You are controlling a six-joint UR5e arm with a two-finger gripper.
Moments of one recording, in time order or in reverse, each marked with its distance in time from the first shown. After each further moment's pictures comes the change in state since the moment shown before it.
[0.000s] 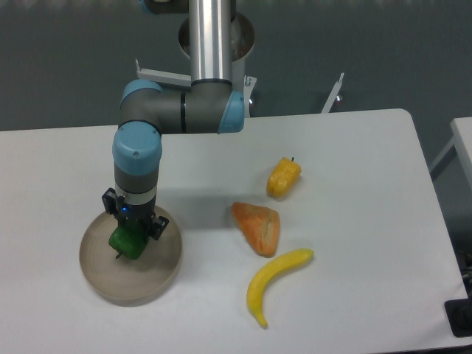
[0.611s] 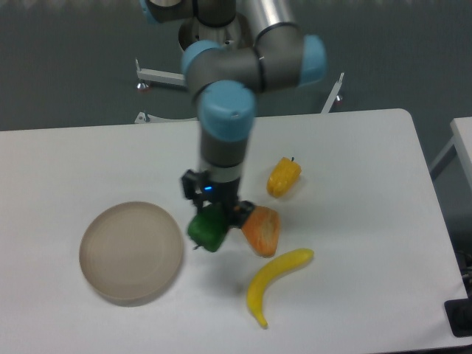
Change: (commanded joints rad) arm 0.322 0.057 0.146 -0.279 0.044 0.486
